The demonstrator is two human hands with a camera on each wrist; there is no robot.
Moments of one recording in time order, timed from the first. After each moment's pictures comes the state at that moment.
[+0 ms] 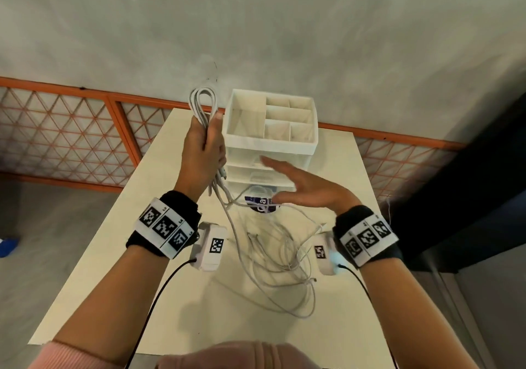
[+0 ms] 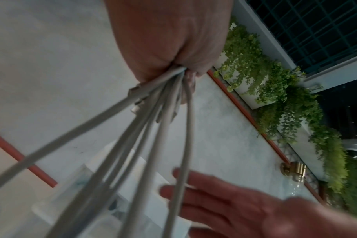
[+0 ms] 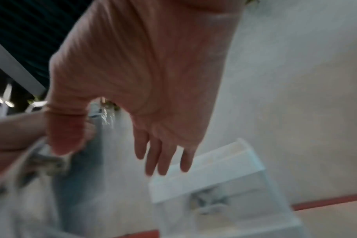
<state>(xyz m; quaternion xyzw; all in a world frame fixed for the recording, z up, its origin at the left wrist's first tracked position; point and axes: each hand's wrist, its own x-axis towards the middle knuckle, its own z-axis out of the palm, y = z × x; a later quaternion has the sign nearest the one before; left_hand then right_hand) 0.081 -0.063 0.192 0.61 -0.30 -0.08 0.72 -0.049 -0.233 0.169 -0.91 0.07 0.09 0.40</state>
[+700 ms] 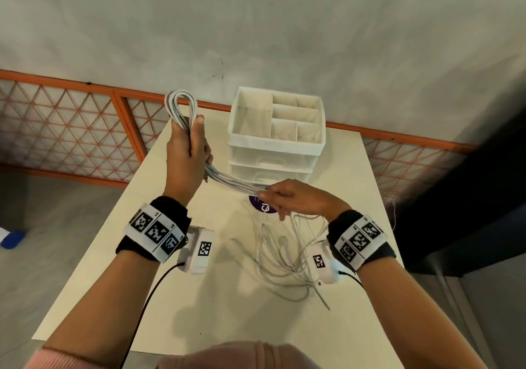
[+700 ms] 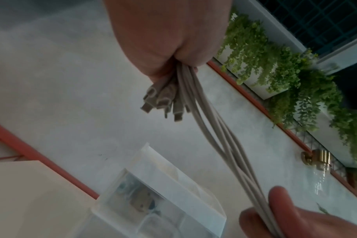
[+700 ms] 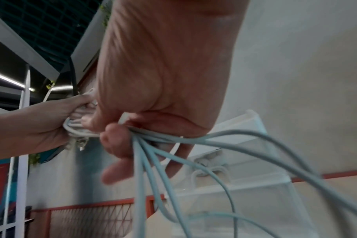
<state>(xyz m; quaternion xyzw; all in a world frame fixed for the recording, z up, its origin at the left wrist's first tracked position) 0.108 -0.047 0.165 0.65 -0.28 0.03 0.70 -0.029 -0.217 0.147 -0.90 0.06 0.12 0.41</state>
